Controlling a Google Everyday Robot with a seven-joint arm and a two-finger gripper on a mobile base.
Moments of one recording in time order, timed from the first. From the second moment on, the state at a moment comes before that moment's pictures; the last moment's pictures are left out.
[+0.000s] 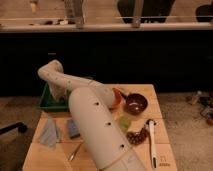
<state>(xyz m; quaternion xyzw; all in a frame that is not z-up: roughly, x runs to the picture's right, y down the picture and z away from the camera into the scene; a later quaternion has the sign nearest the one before) -0.289 0.061 0.950 -0.17 -0.29 -0.78 0.53</state>
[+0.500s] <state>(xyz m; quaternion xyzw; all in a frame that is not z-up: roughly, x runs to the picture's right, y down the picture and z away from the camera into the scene) -0.288 0.041 0.924 -0.14 -0.26 -0.78 0.55</state>
